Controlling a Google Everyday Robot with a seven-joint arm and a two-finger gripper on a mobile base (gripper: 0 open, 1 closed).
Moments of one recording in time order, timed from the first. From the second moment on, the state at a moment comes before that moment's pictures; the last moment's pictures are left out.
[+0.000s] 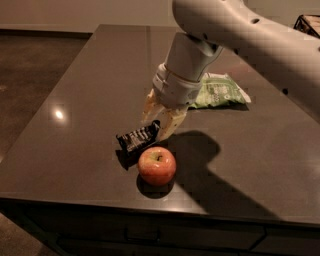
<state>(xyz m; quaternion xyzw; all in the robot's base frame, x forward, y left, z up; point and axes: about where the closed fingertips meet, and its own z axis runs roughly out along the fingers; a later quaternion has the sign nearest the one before) 0.488 0.004 0.863 -0.90 0.39 0.13 0.14</state>
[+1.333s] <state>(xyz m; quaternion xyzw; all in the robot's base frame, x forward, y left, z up) 0.486 0.008 0.859 -0.91 0.36 0.13 0.15</state>
